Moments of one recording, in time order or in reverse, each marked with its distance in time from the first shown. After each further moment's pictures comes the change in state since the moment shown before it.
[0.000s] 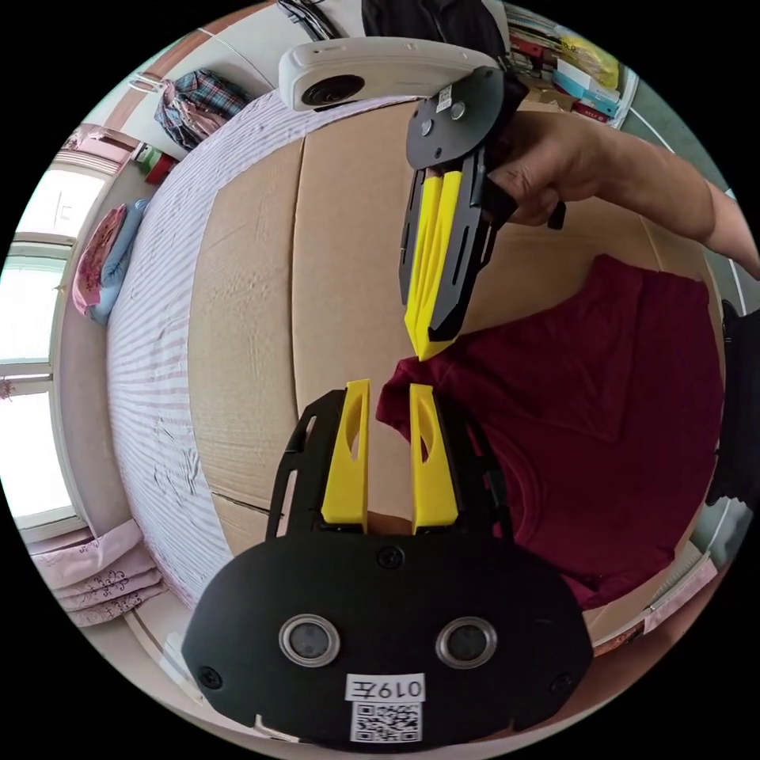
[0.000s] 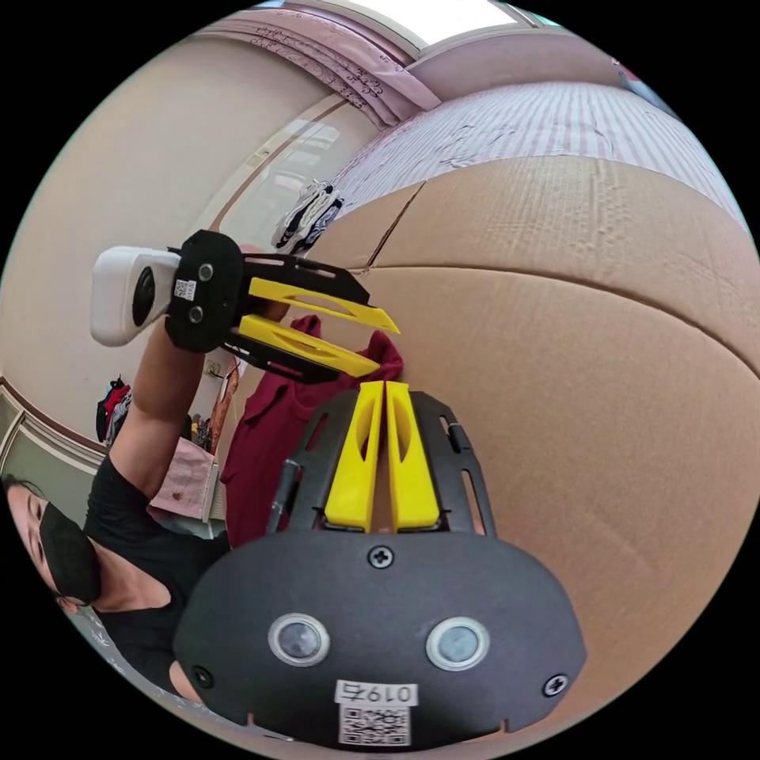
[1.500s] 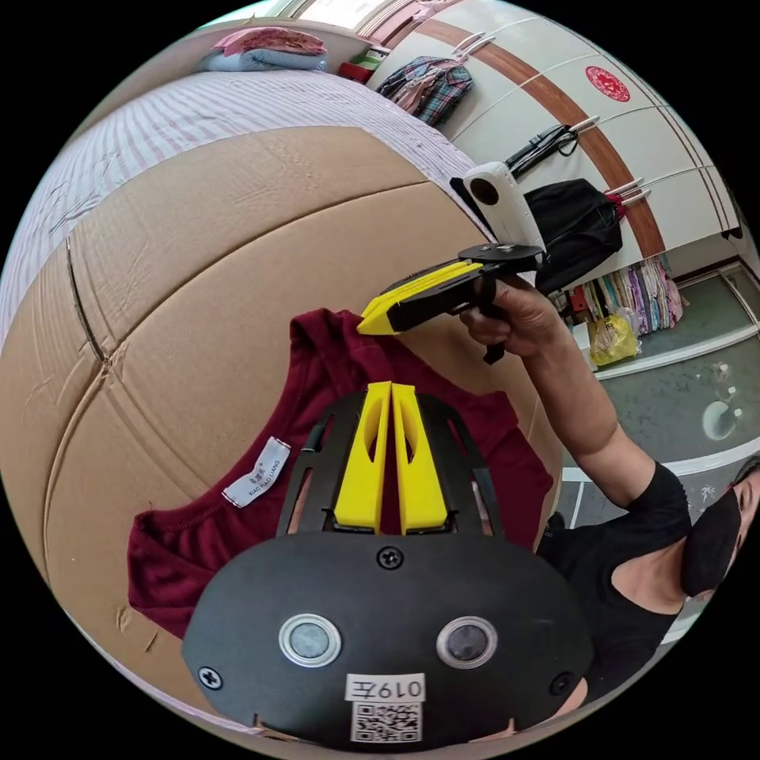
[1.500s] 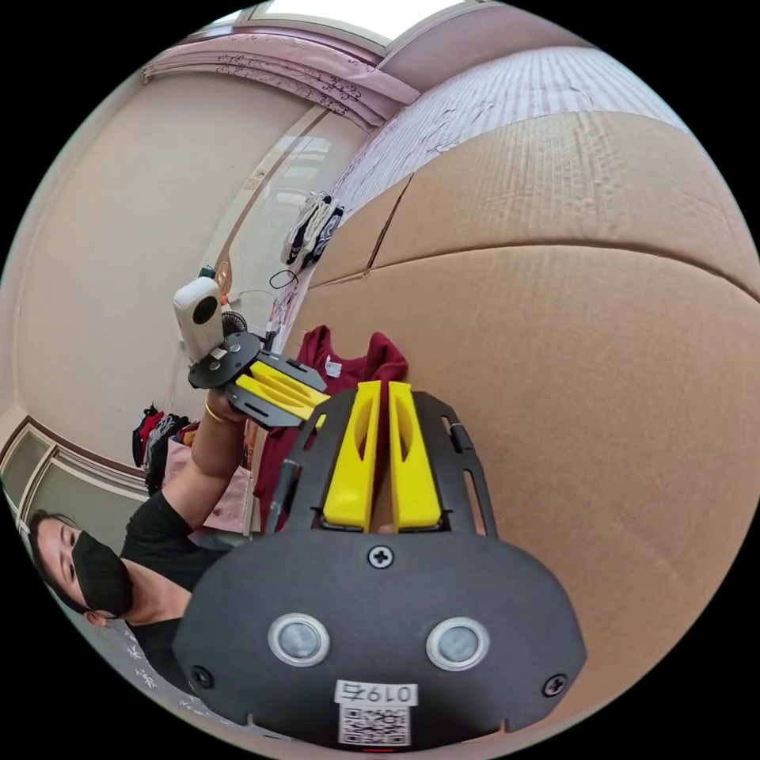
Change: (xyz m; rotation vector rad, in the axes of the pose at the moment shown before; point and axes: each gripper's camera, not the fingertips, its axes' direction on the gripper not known) left arm -0.106 0.209 0.165 0.294 0.632 -0.799; right arm 0.048 0.010 0.031 0.012 -0.138 0.103
